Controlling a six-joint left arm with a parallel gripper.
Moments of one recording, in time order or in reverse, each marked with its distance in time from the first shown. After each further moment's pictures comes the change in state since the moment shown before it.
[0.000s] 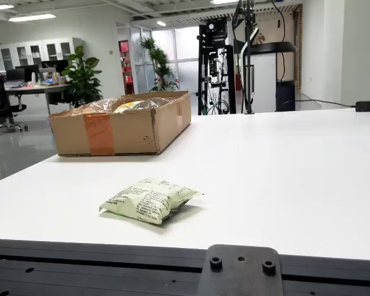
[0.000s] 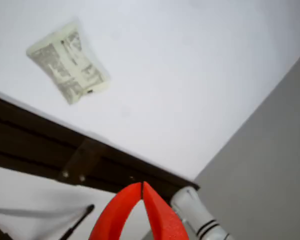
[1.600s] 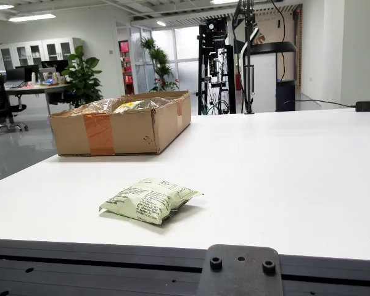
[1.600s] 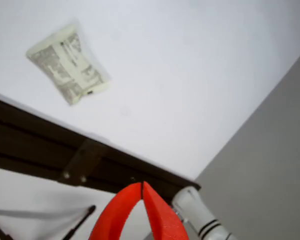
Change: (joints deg) arm 0.1 0.0 0.0 0.0 0.0 0.7
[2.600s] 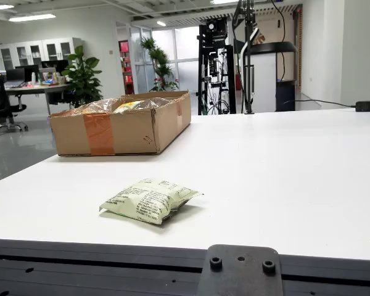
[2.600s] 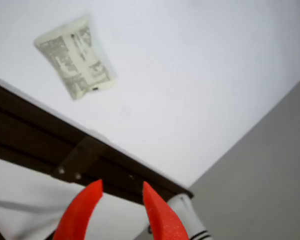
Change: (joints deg) arm -0.2 0.6 0.1 0.0 0.1 -5.0
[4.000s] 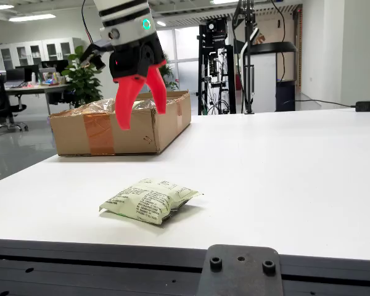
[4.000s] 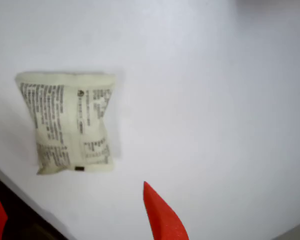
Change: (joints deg) arm 3.9 24.6 1.3 9.8 -12.8 -29.0
